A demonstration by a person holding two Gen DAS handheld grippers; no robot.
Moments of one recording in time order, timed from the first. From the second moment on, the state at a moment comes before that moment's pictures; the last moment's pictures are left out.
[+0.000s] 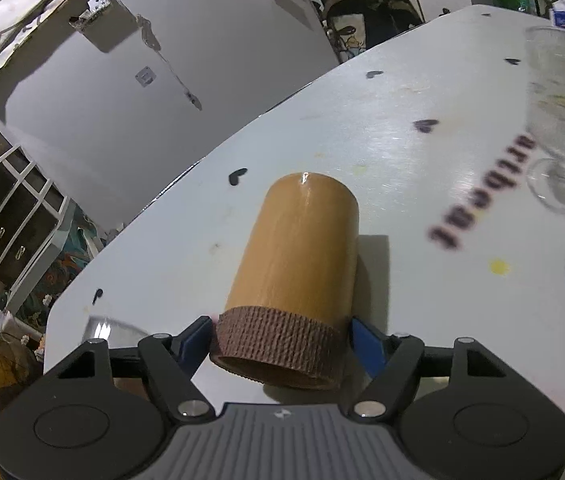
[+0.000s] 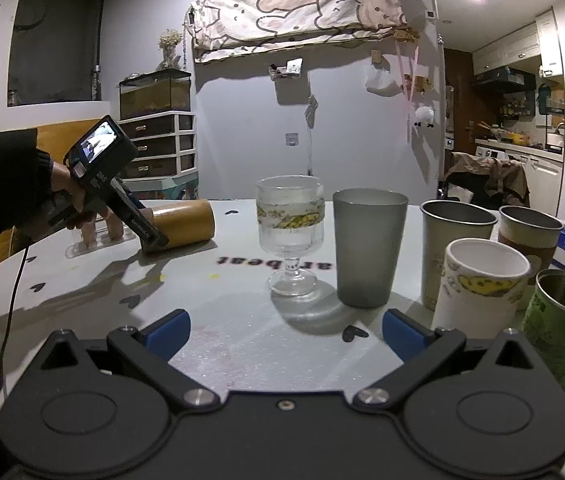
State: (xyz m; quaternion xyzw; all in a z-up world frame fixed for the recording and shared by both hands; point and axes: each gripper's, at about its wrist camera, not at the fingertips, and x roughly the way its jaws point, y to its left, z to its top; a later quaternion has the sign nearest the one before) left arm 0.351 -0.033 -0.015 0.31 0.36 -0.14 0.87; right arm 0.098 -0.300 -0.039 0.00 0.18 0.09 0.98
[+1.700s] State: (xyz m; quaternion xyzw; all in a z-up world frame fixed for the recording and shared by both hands) left arm 0.042 -0.052 -0.051 0.25 0.27 -0.21 0.91; right arm 0.163 -0.270 -0.051 0.02 0.33 0.14 0.93
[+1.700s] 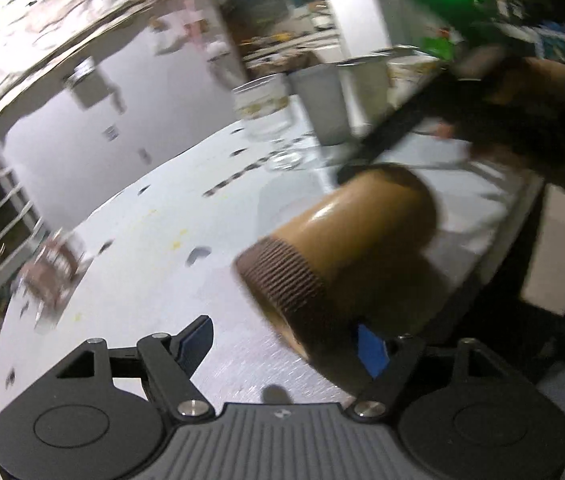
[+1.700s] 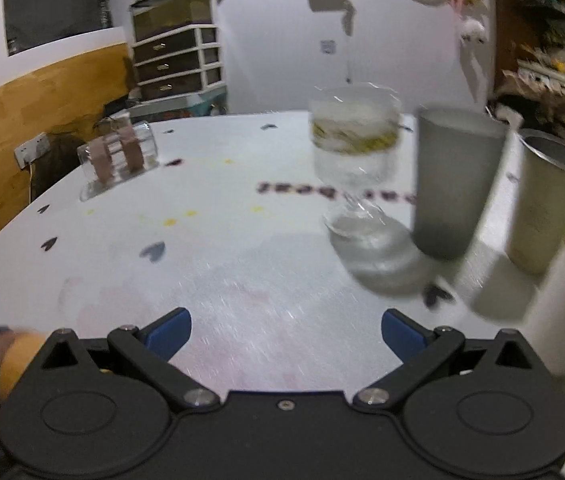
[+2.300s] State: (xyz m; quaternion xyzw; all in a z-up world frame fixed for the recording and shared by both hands) left arm 0.066 -0.012 -0.057 -0.01 0.26 -0.19 0.95; right arm 0.099 -0.295 -0.063 0.11 0.37 0.18 0.90
